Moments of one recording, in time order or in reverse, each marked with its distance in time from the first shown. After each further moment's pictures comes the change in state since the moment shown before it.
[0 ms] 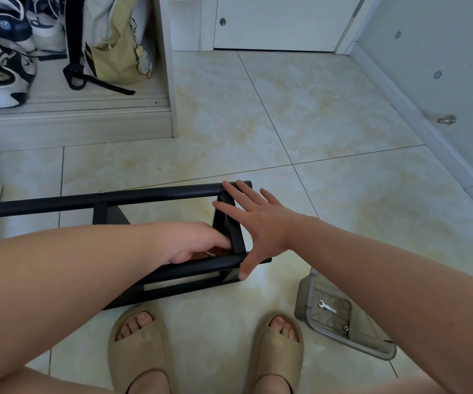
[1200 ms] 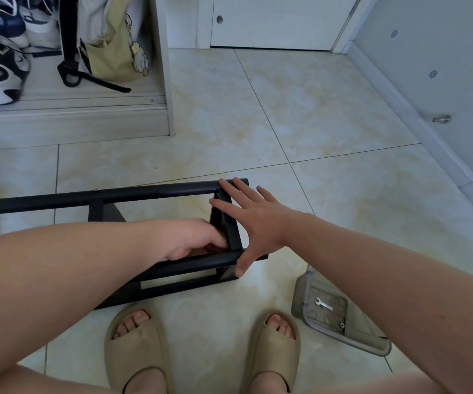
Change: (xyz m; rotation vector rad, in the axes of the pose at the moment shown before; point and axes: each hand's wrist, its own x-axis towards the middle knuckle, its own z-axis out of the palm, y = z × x) left_hand -0.001 0.001 -0.002 -0.009 -0.002 0.013; right_hand 0.000 -0.001 -0.002 0.005 -0.004 0.010
